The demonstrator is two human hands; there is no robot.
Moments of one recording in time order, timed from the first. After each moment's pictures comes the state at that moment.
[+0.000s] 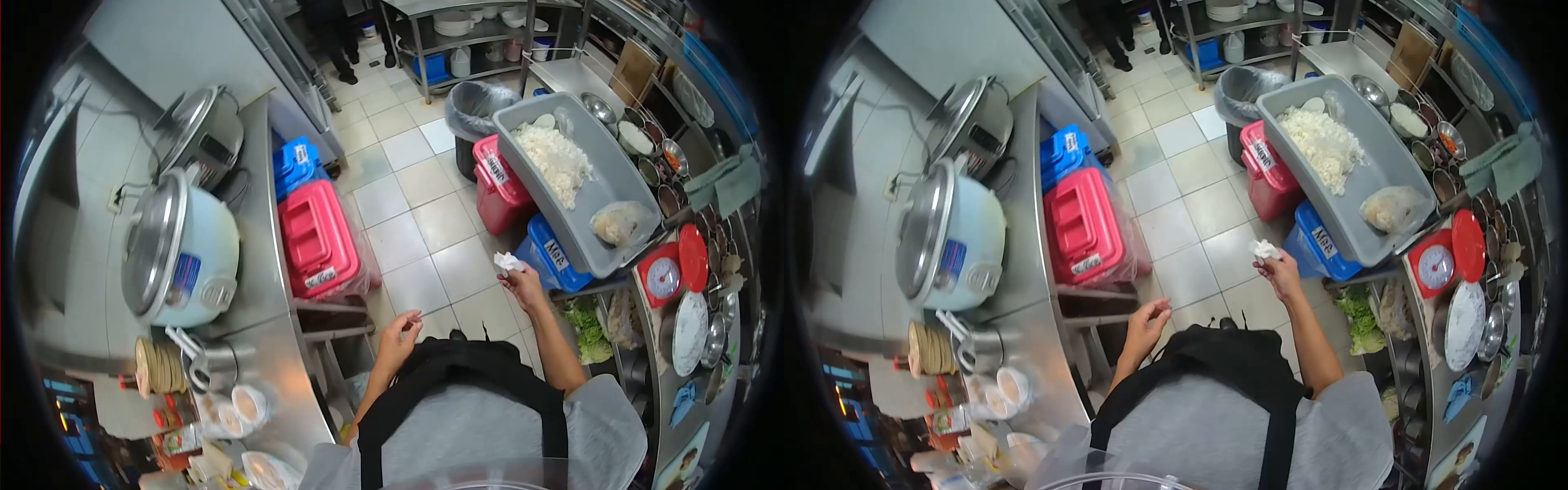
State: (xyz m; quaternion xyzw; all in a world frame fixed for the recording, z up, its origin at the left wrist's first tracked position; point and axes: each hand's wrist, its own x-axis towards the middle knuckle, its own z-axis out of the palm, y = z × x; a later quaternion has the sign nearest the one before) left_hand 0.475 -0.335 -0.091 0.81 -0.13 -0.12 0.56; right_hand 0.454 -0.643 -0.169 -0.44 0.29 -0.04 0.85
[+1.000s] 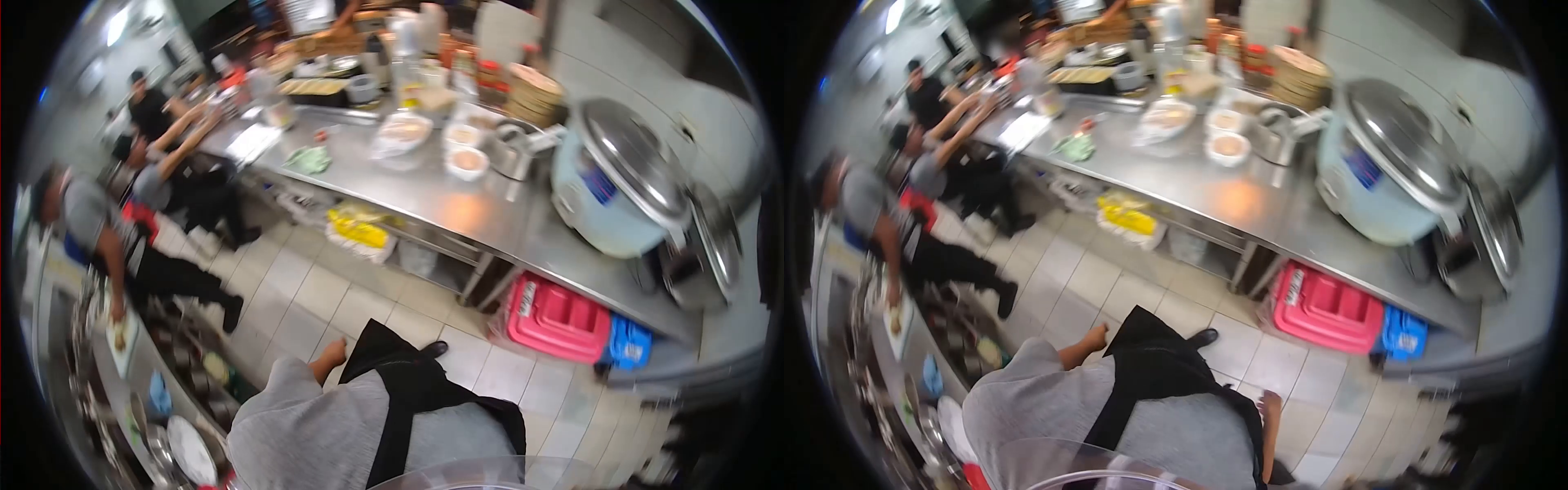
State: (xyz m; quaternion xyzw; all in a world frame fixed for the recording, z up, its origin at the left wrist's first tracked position) left_hand 0.290 -0.553 -0.302 0.54 0.79 -0.04 0.30; right_hand 0.872 -0.545 -0.385 -0.77 -0.22 0.57 0.15
